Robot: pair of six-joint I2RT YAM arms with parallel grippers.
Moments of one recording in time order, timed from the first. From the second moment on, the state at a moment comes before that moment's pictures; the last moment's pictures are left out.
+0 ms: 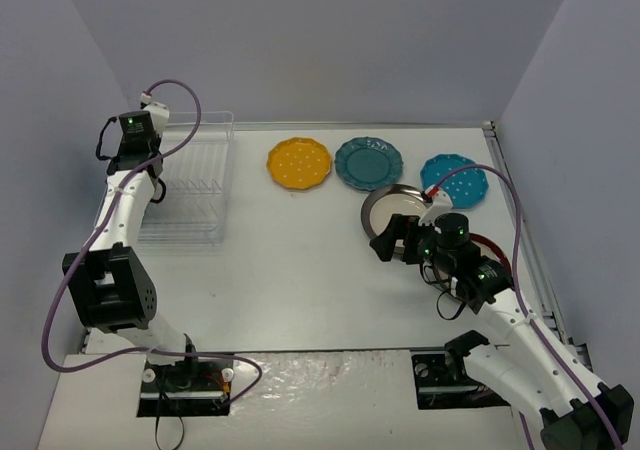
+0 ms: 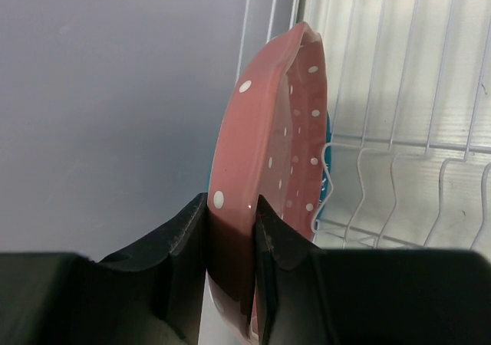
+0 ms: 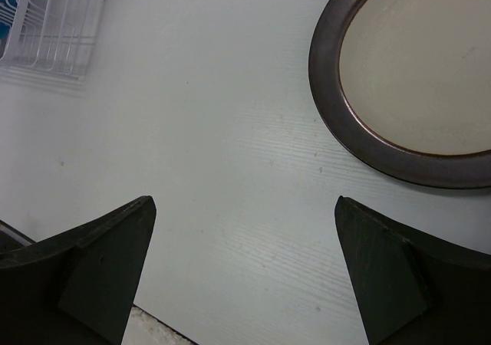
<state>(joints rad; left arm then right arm) 0.13 1.60 1.45 -0.36 -0.40 0.50 0.42 0.79 0.62 -0.34 -0.14 0.47</state>
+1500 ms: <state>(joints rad) 0.09 1.38 1.38 -0.29 -0.33 0.16 0.42 0.83 0.58 -0.36 0.11 0.66</state>
